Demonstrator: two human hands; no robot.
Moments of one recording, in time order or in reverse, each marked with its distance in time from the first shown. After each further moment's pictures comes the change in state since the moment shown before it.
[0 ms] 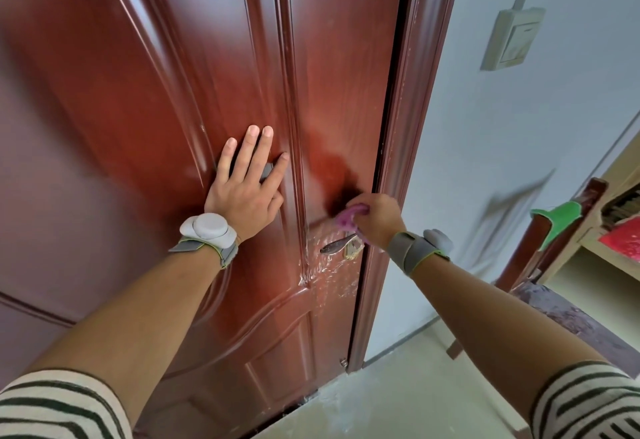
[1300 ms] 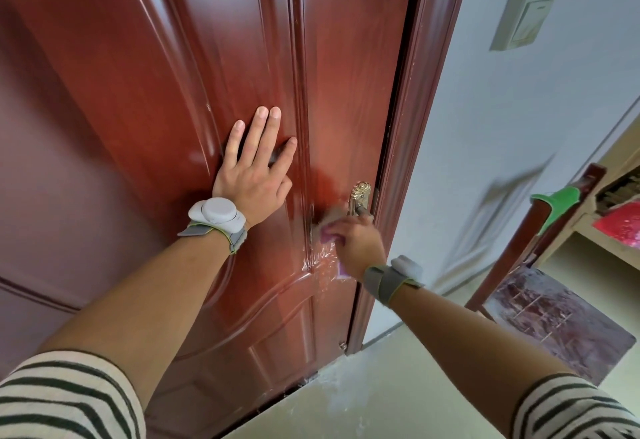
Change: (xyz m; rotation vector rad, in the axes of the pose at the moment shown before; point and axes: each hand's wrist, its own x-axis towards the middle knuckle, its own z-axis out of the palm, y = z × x) left_hand -0.001 0.004 -0.001 -0.008 0.002 -0.015; right_hand -0.061 -0.009 0.062 -0.066 0.027 -0.143
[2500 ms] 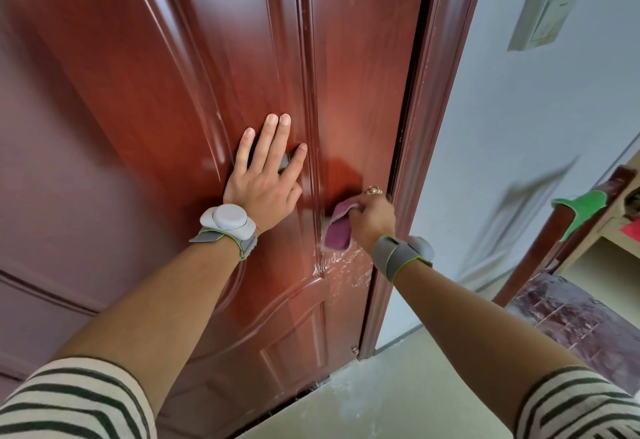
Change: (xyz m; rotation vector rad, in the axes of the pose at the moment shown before) left_hand 0.000 -0.001 0.000 0.013 -0.007 0.007; right_hand 0.049 -0.023 -0.021 0.224 0.100 0.436
